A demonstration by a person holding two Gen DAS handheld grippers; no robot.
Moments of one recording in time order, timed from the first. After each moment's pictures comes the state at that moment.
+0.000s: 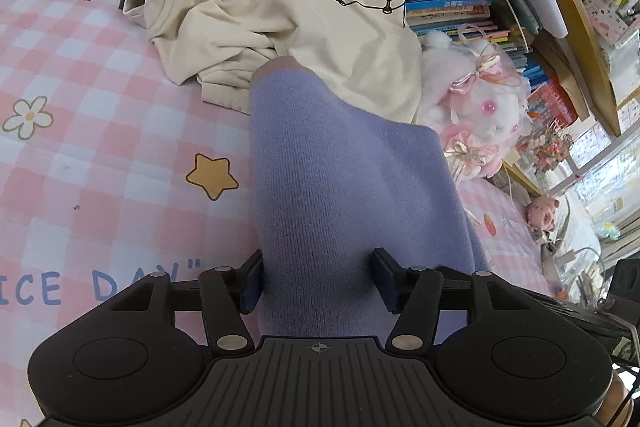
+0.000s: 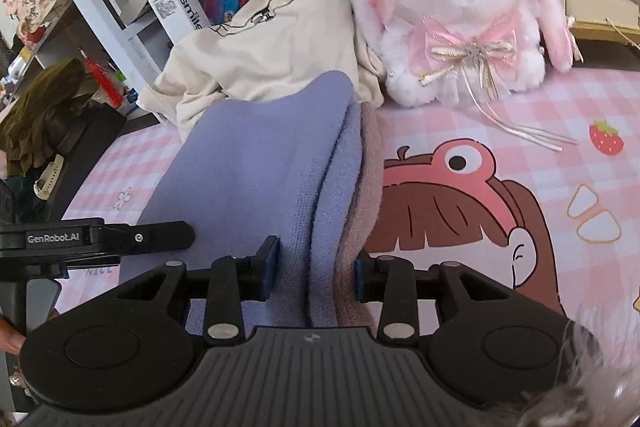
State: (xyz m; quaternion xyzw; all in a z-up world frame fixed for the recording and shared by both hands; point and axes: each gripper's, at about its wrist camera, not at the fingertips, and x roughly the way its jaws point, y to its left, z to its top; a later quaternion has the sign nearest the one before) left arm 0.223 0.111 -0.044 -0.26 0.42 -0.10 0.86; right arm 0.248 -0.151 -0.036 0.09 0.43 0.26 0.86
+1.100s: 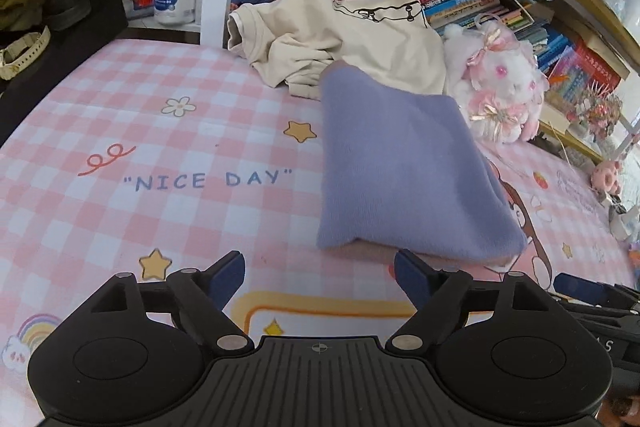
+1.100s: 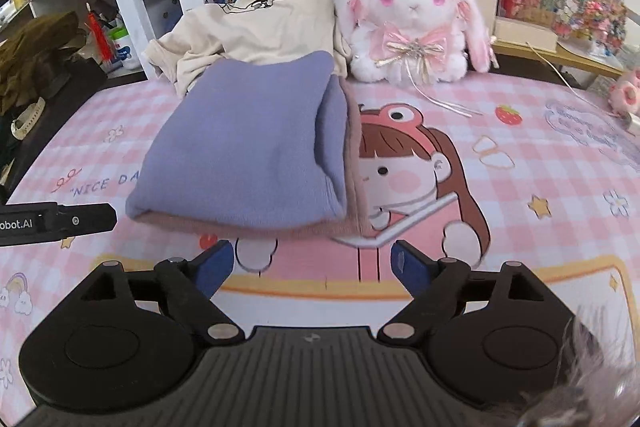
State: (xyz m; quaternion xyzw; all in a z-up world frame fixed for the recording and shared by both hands) left arm 0.091 0.071 0.004 -0.15 0.41 0.05 0.90; right arm 0.115 -0.155 -0.004 -0.01 0.41 0.17 0.90
